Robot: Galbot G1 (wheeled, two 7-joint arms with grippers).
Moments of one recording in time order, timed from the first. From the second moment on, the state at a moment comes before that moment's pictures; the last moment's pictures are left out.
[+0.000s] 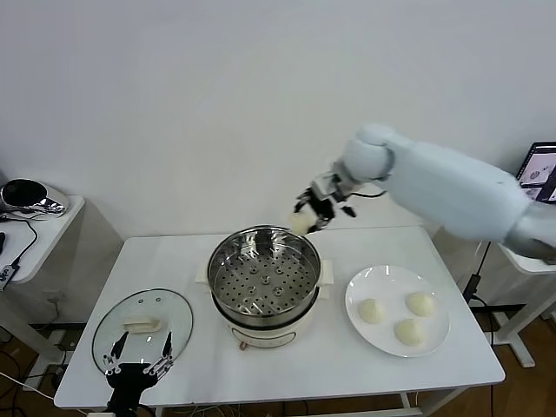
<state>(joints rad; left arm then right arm) 1.82 -1.30 -0.64 -2.19 -0.16 0.08 -0.15 0.51 1.19 -1.15 1.19 0.04 0.12 -1.01</state>
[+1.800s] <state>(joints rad) 1.78 -1.27 -0.63 -2.21 -0.16 0.10 -0.14 0.70 0.94 -1.30 1.44 0.07 -0.10 -1.02</state>
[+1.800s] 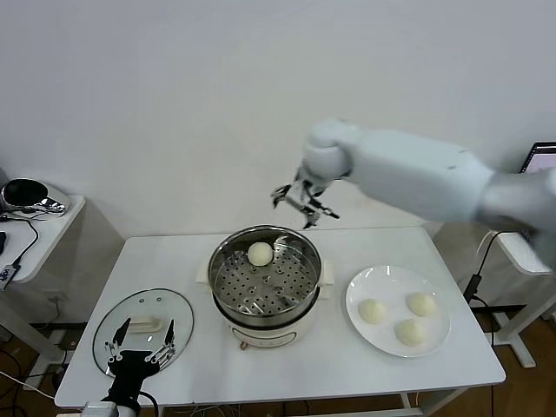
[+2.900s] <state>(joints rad) 1.81 -1.31 -0.63 -2.22 -0.12 0.09 -0.13 0.11 0.62 -1.01 1.51 -0.11 -0.34 -1.00</state>
